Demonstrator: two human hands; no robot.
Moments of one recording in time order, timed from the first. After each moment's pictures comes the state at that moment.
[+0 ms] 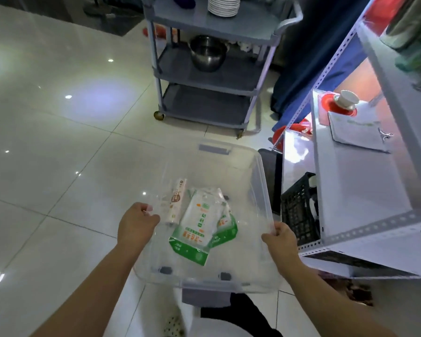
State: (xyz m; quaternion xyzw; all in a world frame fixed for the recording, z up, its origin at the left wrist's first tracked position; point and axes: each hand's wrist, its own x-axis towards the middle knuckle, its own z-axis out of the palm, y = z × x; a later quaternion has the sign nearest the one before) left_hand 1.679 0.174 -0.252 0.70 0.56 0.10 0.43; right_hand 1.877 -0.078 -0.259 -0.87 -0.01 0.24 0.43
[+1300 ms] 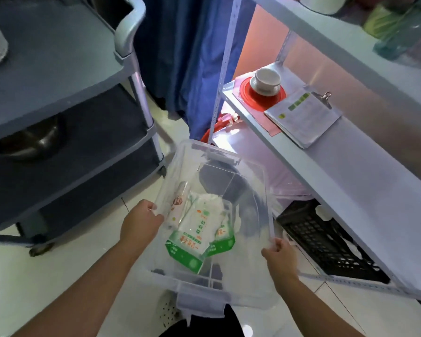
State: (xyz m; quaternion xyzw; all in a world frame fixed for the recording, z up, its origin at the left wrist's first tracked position) left_hand 2.364 0.534 -0.324 0.91 0.19 -0.17 0.34; right_hand 2.258 0.236 -0.347 -0.74 0.46 0.08 0.49
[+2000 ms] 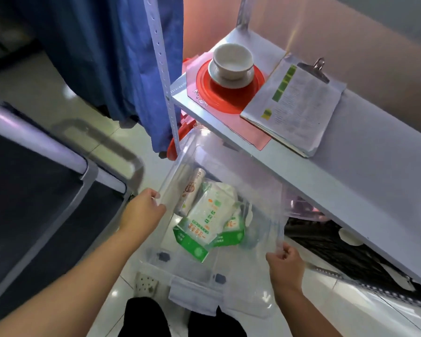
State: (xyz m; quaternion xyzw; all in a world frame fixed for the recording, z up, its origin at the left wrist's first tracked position) left_hand 2.640 0.418 -0.448 0.94 0.01 -0.24 0.26; right_hand 2.425 0.189 -0.466 -0.64 0.62 -0.03 0.46
